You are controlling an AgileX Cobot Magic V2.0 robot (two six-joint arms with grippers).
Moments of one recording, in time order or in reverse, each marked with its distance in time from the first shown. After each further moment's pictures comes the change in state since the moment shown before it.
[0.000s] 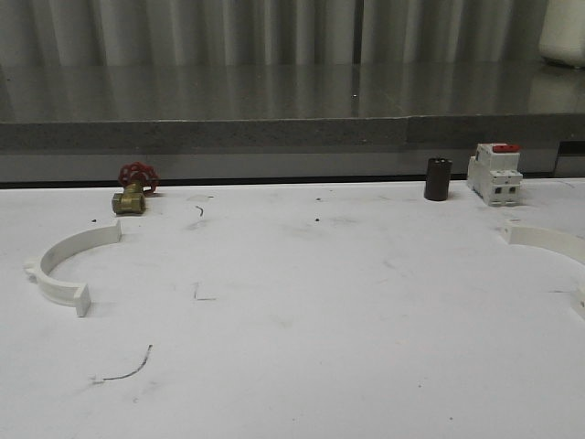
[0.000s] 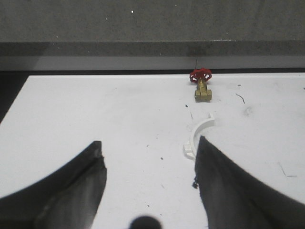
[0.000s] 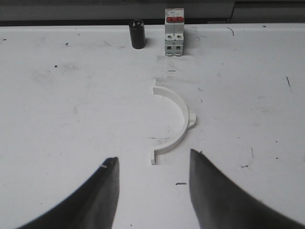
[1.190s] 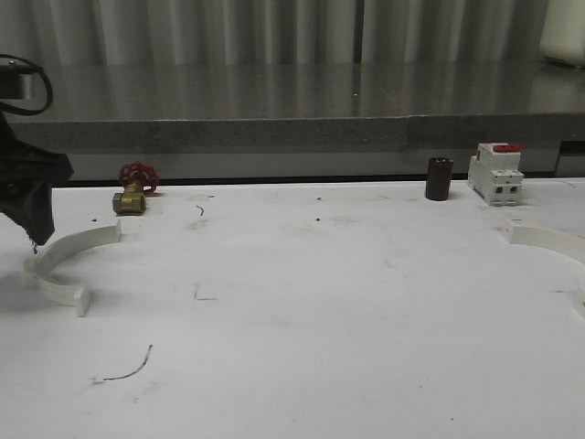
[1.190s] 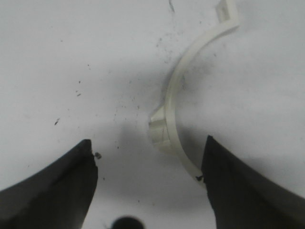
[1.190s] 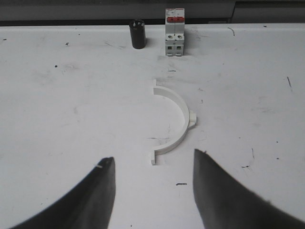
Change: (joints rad) left arm -0.180 1.264 -0.478 0.042 -0.024 -0.076; right arm 0.000 0.000 0.000 0.000 0.000 0.000
